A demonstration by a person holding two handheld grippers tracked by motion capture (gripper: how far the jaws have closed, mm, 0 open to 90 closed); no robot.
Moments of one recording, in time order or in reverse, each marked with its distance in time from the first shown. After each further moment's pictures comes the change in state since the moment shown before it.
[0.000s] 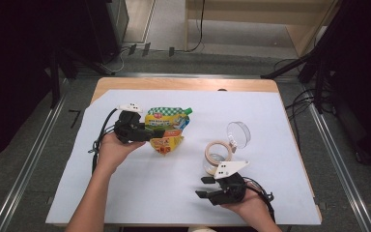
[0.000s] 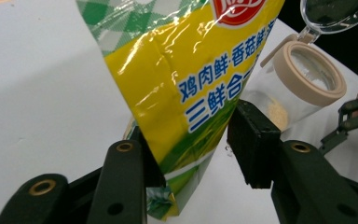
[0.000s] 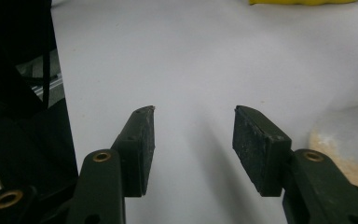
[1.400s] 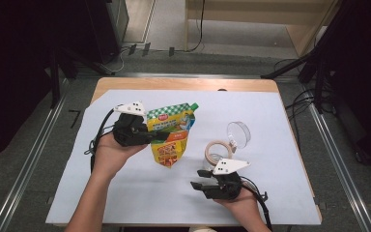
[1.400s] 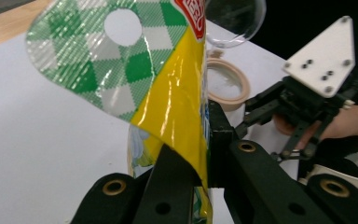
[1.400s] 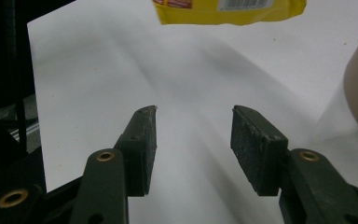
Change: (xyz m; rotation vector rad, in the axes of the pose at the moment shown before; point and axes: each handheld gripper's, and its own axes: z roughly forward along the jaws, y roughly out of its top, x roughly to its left) left arm -0.070 0.028 -0.035 0.006 -0.097 0.173; right arm -0.004 0.001 0.011 -0.160 -0.068 0.050
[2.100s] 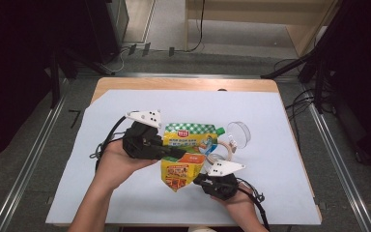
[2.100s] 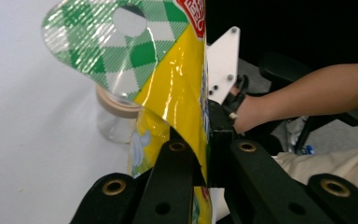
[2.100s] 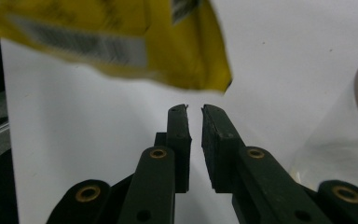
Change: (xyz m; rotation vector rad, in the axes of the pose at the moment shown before) left arm -0.050 0.020 0.009 0.067 -0.225 0.045; right arm 0.007 0.001 0.011 -0.006 -0.085 -0.040
